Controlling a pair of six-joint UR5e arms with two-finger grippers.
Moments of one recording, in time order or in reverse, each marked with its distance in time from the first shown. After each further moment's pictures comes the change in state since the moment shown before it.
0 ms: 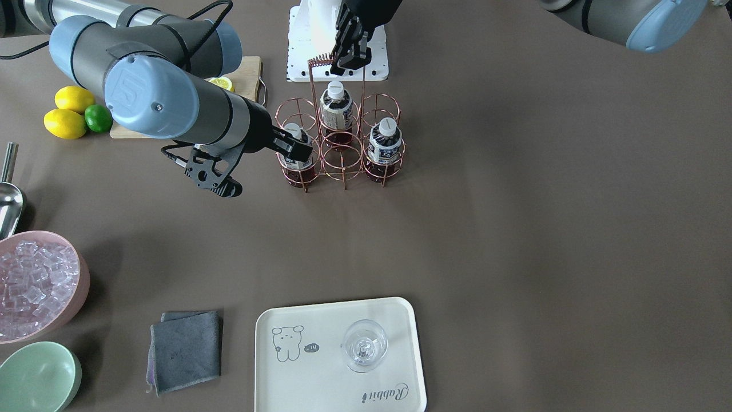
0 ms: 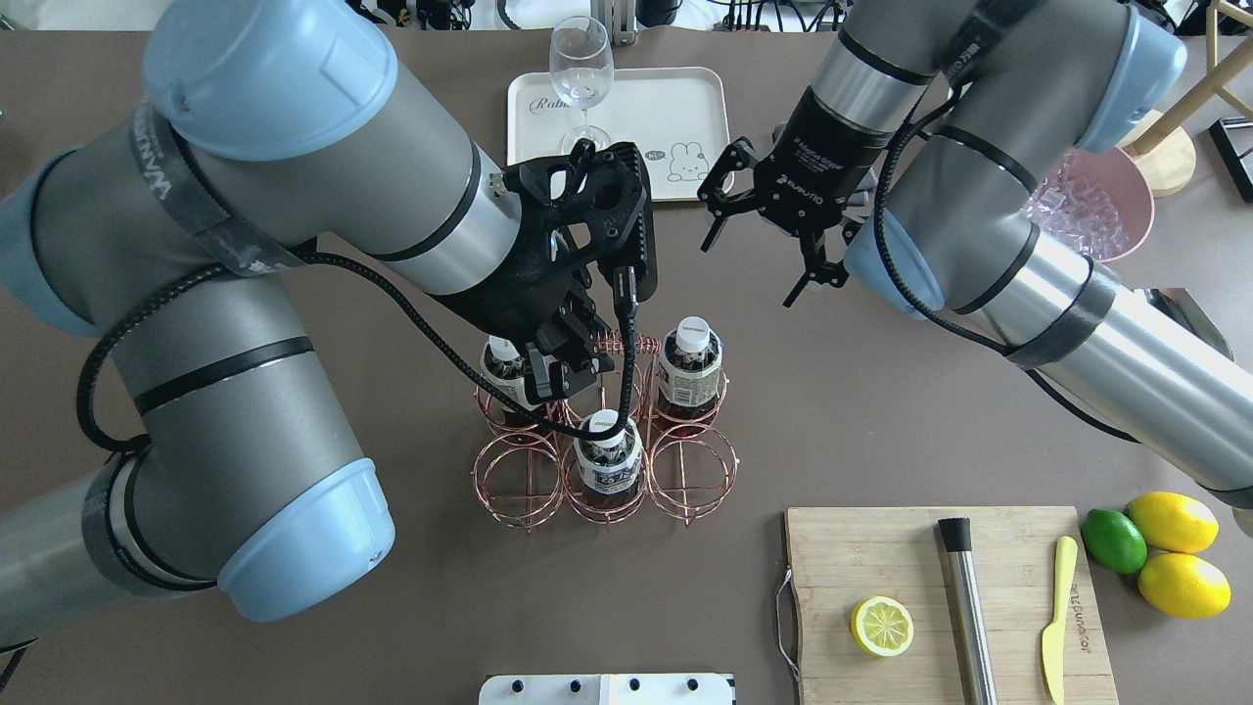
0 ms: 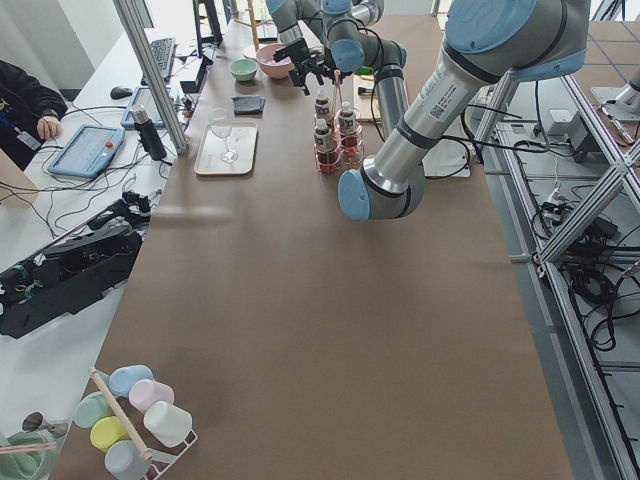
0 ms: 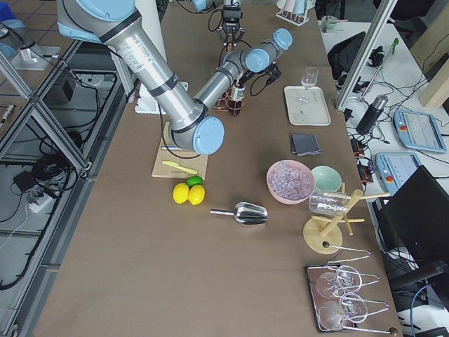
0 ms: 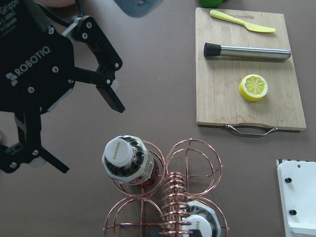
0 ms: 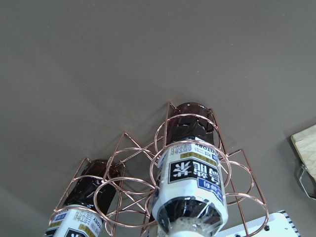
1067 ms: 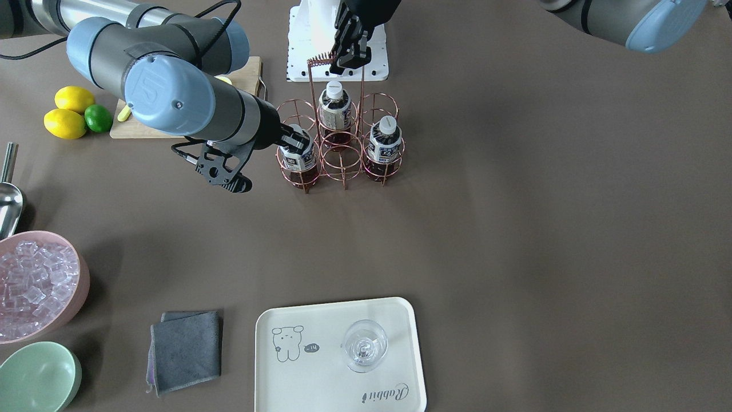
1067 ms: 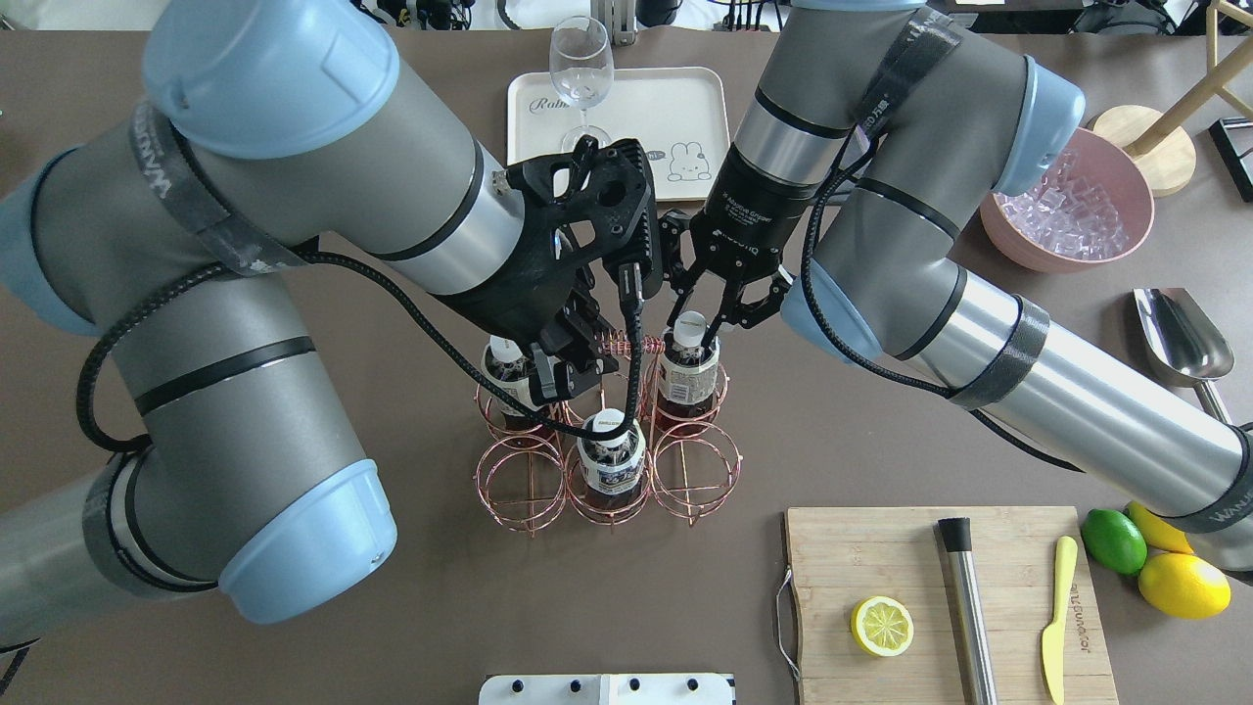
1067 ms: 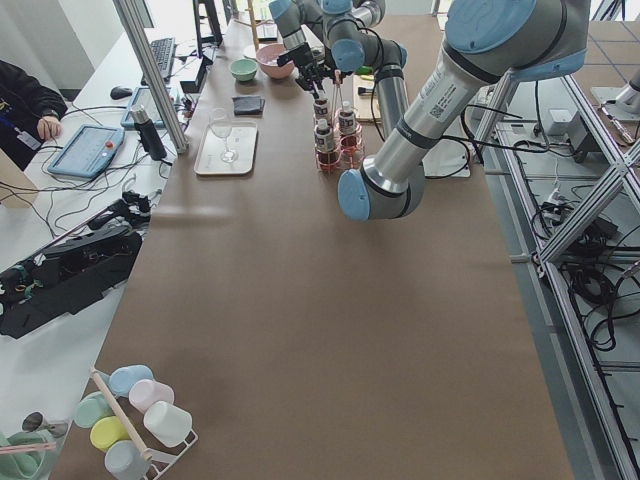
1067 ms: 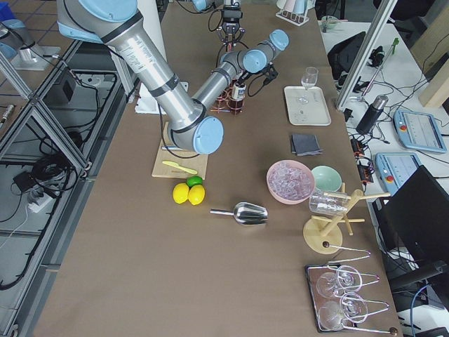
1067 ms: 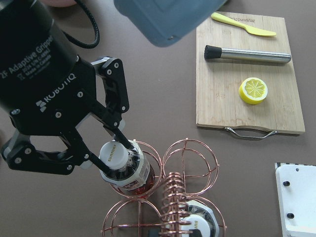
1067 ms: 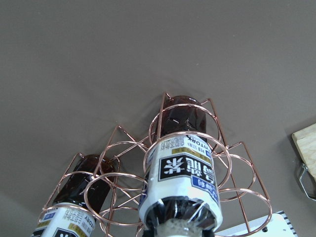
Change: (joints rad) left arm 0.001 -0.001 -0.001 0.000 -0.002 -0.018; right arm -0.028 -0.002 0.004 0.002 -0.019 0.000
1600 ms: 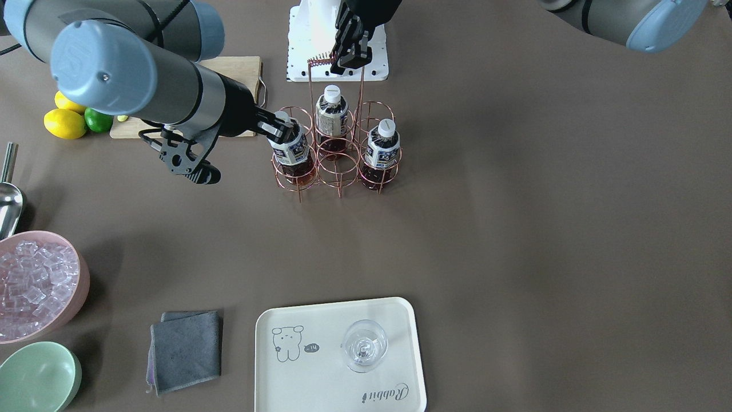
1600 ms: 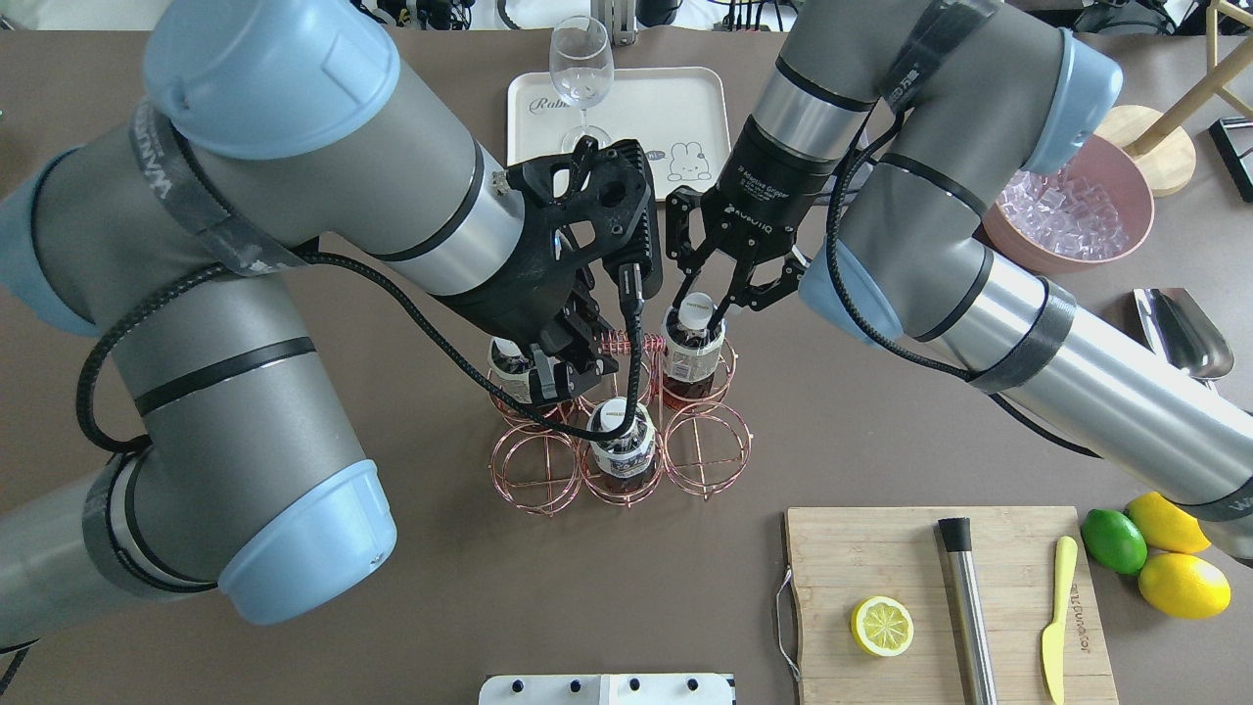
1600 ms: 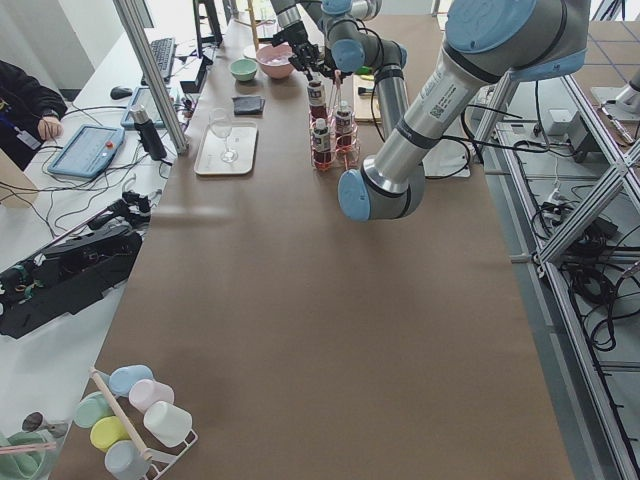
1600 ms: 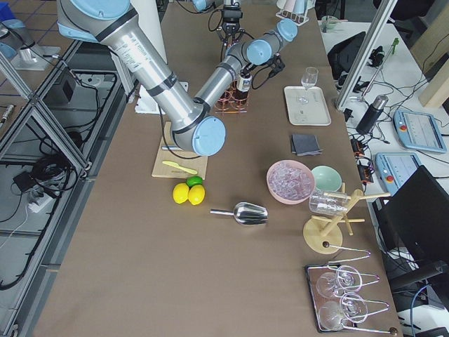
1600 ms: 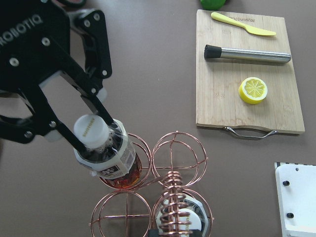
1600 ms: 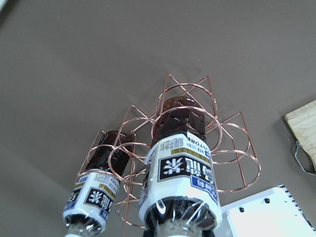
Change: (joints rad) left arm 0.000 0.003 -0.002 -0.001 -0.001 -0.001; right arm 0.097 0.001 0.069 -0.068 0.093 0.002
